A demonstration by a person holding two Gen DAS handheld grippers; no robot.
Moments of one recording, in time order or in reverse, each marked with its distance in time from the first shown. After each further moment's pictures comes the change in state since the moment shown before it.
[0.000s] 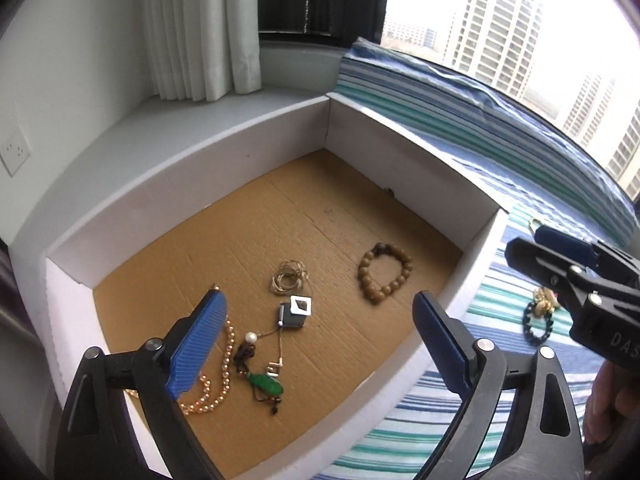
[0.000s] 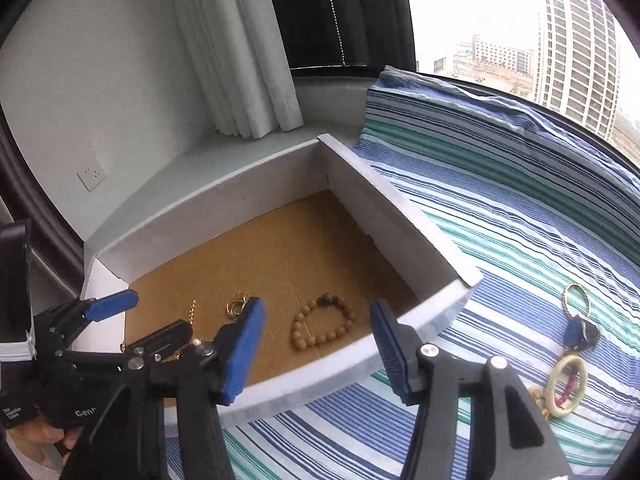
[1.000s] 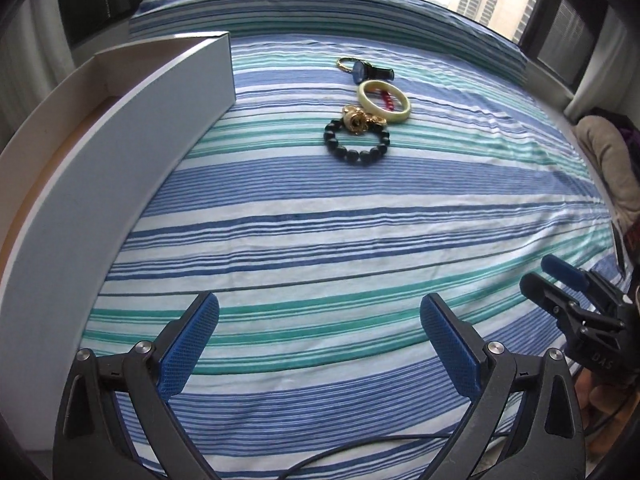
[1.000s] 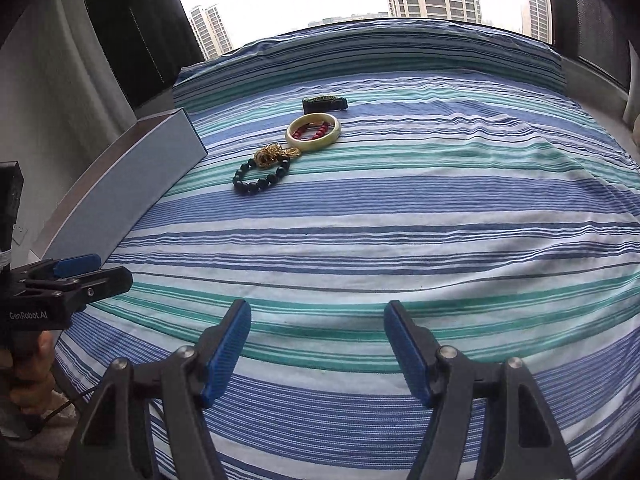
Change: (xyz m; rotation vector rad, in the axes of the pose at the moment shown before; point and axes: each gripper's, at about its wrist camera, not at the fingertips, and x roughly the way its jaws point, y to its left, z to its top) left arm -0.005 -0.181 -0.146 0.373 0.205 -0.292; right arm -0.150 -0.158 -0.290 0.438 -0.036 -0.290
